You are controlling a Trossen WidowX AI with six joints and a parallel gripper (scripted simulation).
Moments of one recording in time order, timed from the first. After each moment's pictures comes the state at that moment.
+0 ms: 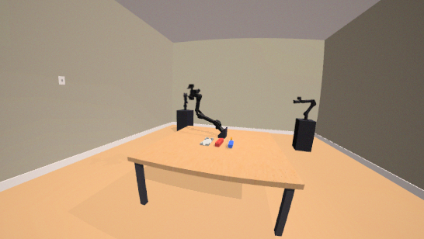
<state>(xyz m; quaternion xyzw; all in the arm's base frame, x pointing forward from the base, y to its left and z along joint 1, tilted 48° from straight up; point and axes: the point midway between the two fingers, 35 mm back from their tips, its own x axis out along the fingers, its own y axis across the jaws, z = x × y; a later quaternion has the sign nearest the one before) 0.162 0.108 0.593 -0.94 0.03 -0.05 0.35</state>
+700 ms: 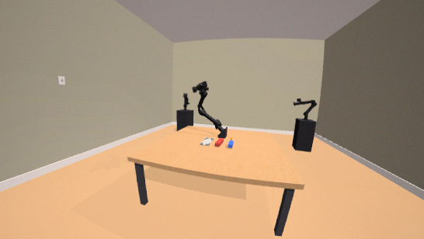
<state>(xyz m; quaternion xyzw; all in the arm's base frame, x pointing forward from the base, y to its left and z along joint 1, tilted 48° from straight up) 0.216 0.242 0.538 -0.97 0.01 -0.09 -0.21</state>
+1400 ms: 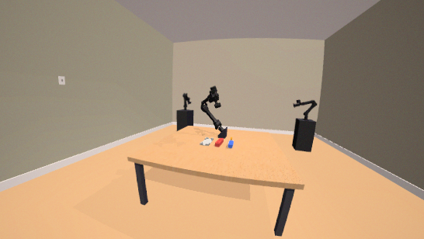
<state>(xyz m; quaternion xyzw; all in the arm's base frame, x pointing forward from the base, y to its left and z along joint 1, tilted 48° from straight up) 0.326 0.303 0.272 -0.50 -0.15 0.10 -0.85</state>
